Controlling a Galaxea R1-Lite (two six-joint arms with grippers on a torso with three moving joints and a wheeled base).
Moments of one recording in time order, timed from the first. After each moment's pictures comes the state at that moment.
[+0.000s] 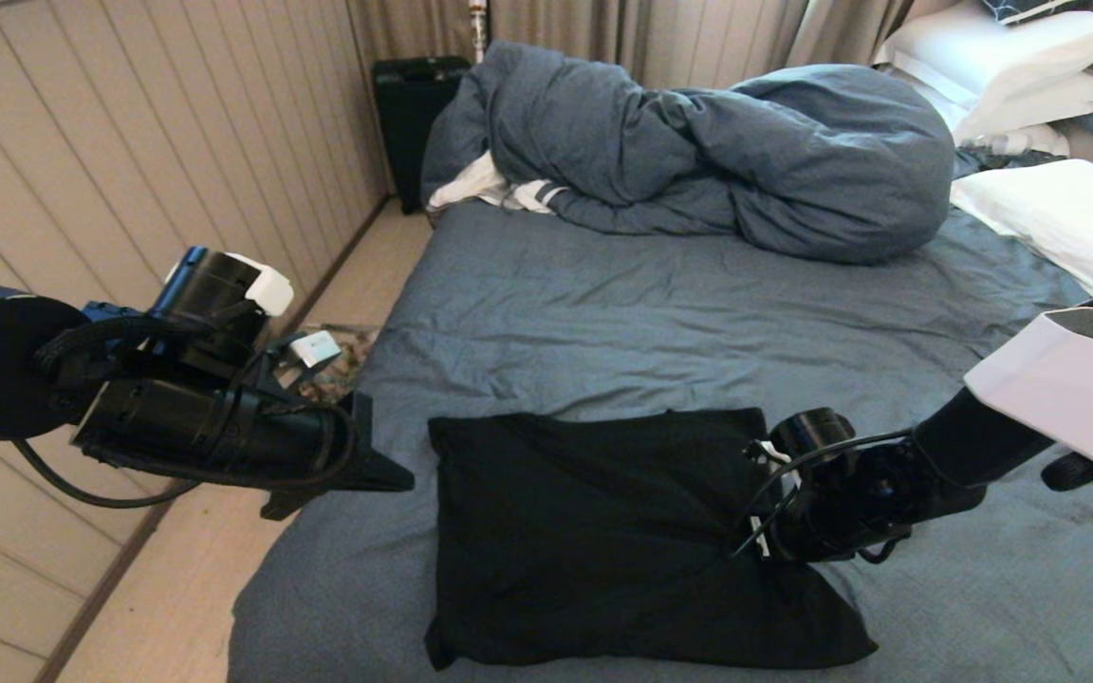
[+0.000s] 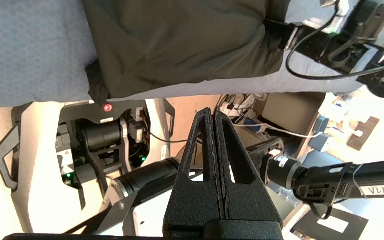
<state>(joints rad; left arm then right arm) -0.40 1.66 -1.13 0.35 -0.48 -0.60 0.18 2.16 -0.94 -0.10 0.02 0.12</state>
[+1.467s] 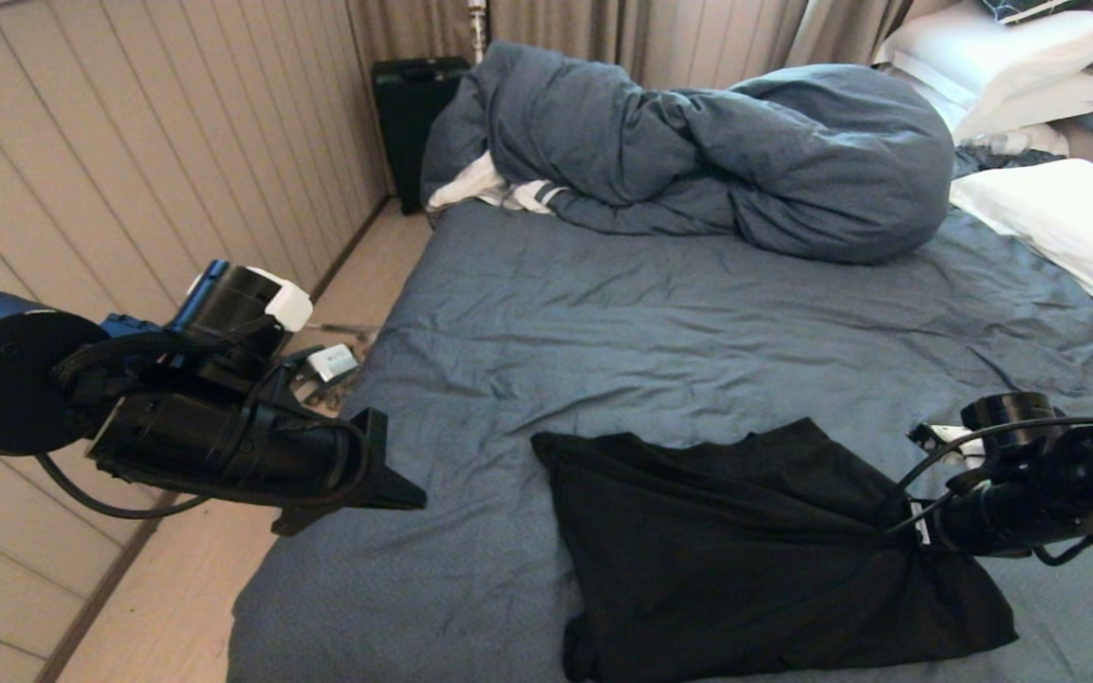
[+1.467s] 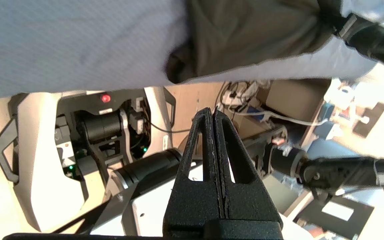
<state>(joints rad) -0.45 1.66 -1.11 0.35 -0.48 -0.60 -0.25 1.99 -0.86 -0.10 0.02 -0.11</state>
